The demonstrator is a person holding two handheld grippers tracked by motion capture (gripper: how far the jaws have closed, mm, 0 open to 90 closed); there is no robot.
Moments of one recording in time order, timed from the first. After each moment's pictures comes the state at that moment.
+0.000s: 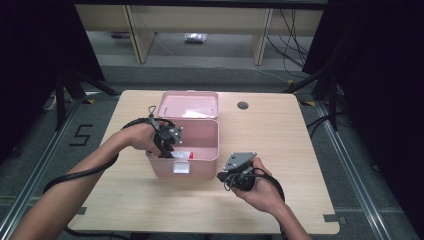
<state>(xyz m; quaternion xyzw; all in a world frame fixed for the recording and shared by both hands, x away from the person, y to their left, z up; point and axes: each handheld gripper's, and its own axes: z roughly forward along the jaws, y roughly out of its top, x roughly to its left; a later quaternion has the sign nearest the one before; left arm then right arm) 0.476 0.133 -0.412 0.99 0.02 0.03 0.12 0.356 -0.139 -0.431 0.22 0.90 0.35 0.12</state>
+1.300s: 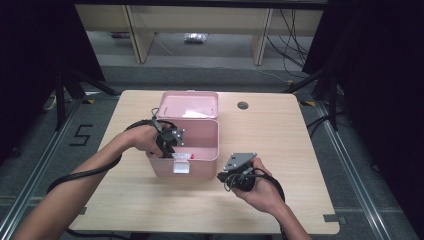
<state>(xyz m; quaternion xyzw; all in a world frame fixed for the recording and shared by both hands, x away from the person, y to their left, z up) 0.480 0.129 -0.424 0.99 0.02 0.03 0.12 0.354 -0.140 -0.431 0.23 0.90 0.35 0.11</state>
